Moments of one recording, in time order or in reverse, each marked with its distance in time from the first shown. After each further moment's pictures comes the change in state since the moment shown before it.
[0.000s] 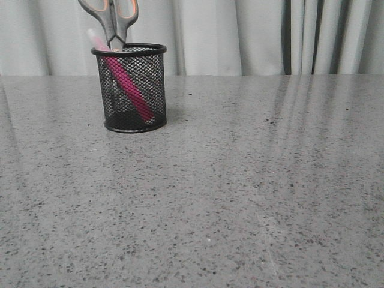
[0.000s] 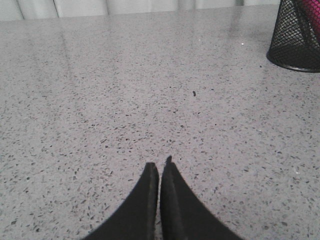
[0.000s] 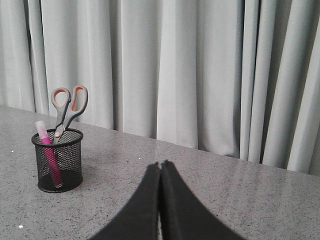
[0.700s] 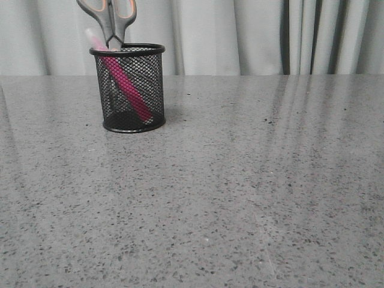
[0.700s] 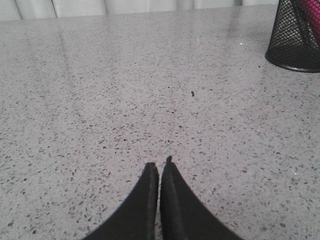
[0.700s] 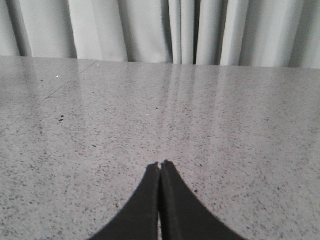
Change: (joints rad) left arm 0.000 0.000 0.000 0.000 0.000 -0.001; right arm -0.564 0.000 0.393 0.597 -0.259 -0.467
